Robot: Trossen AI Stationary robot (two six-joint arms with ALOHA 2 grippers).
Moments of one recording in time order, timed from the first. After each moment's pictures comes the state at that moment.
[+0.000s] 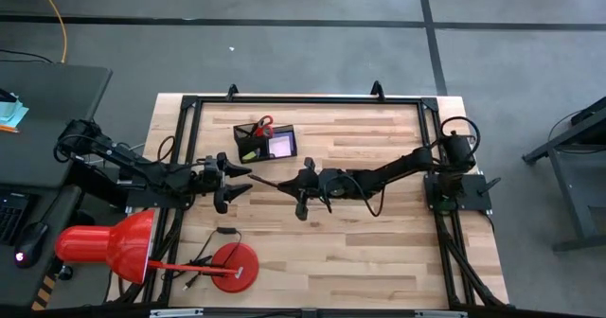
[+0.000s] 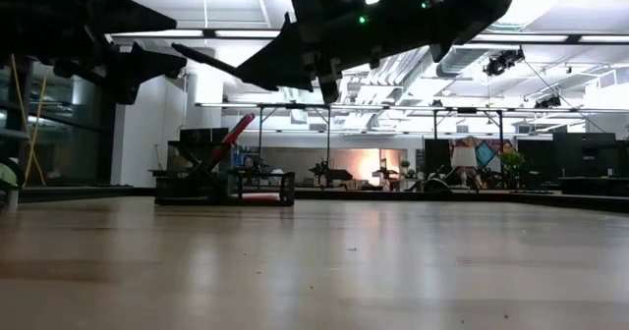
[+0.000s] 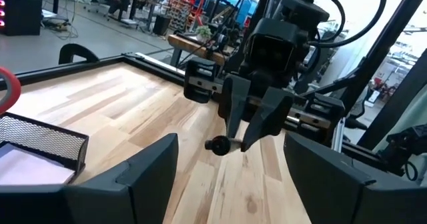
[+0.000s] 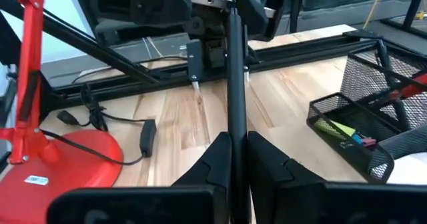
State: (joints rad) left arm -0.24 0.69 0.05 0.63 -0.51 -0.36; right arm 0.13 1.90 1.04 0.63 0.21 0.18
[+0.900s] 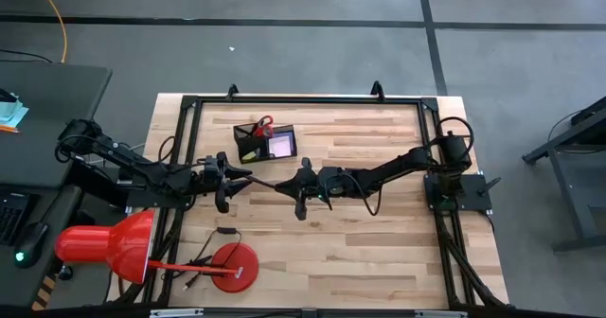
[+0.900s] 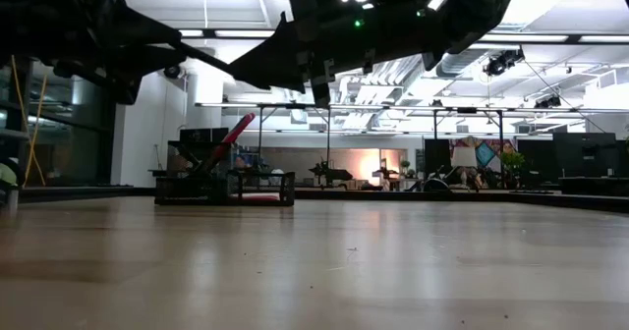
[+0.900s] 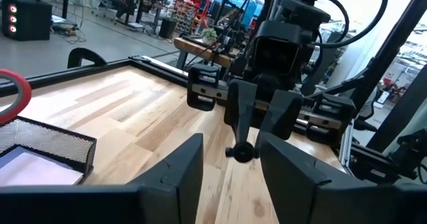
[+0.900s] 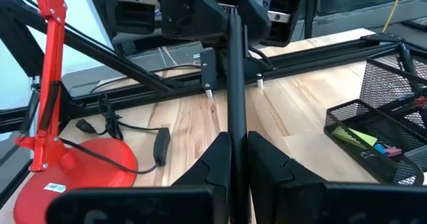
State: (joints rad) left arm -0.24 0.72 0.05 0.65 -0.53 -0.35; right arm 0.12 1.93 1.04 0.71 0.14 0.20
